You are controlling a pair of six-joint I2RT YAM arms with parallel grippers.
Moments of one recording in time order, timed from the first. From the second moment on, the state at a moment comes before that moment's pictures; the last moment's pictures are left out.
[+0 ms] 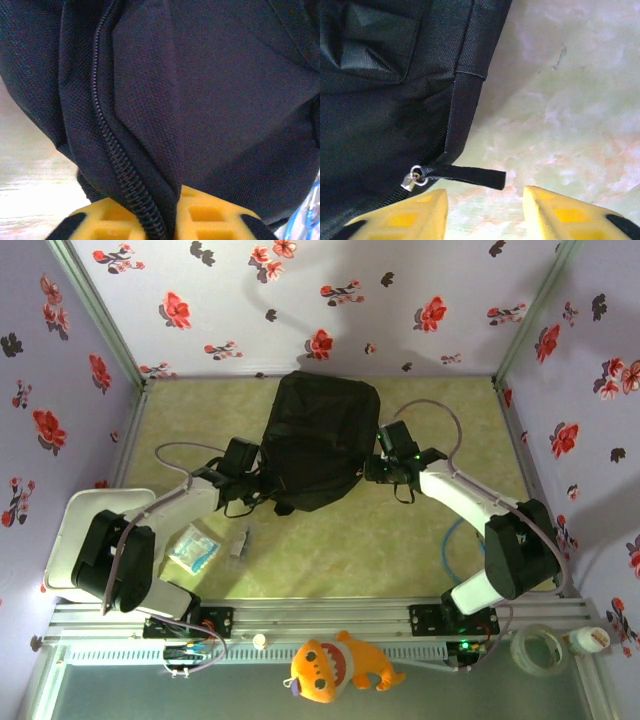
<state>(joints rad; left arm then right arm) -0.50 1.46 0.86 -0.36 0.25 -0.86 0.48 1.51 1.01 -0.48 0.04 0.45</state>
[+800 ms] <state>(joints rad) -0.70 1.50 1.11 -0.53 0.10 -0.64 0.41 1.57 0.91 -0.22 -0.18 0.92</state>
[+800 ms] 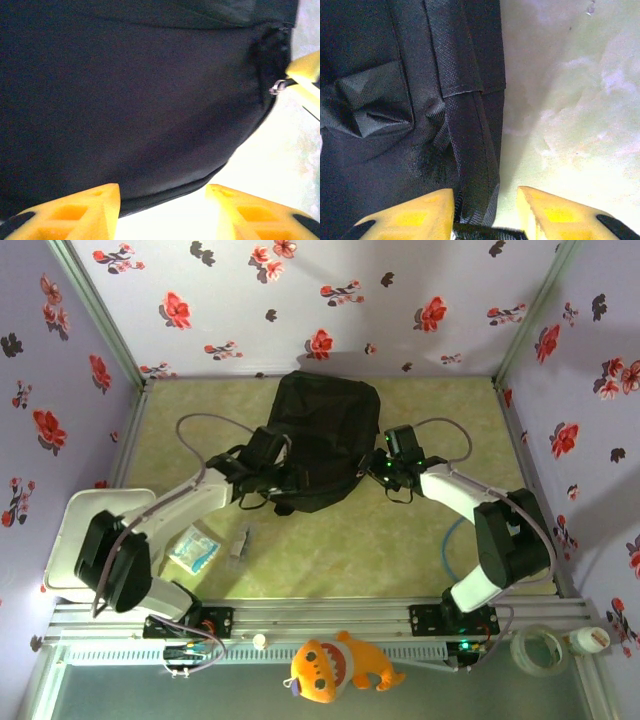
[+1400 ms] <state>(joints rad) -0.83 1.82 1.30 -0.46 0.14 -0.53 0.41 1.57 1.00 -0.25 -0.19 0.78</state>
